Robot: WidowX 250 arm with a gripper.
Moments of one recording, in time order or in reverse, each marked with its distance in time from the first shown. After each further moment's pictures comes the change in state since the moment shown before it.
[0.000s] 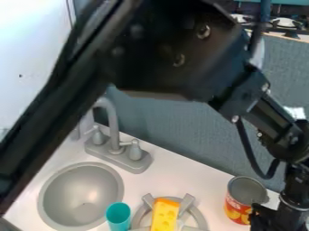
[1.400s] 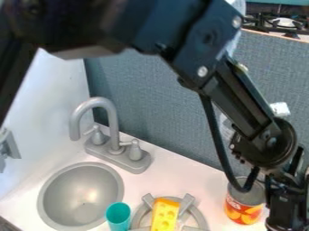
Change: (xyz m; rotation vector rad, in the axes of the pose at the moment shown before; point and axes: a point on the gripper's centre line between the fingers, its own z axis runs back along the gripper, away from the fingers) arm -0.080 -0.040 0.009 -0.272 0.114 -0.182
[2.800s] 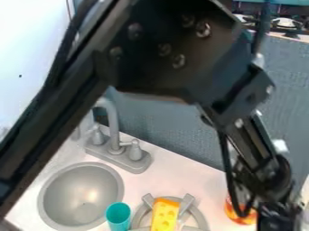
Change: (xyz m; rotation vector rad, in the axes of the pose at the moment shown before) arm 0.001 0.031 -0.036 0.030 0.122 0.093
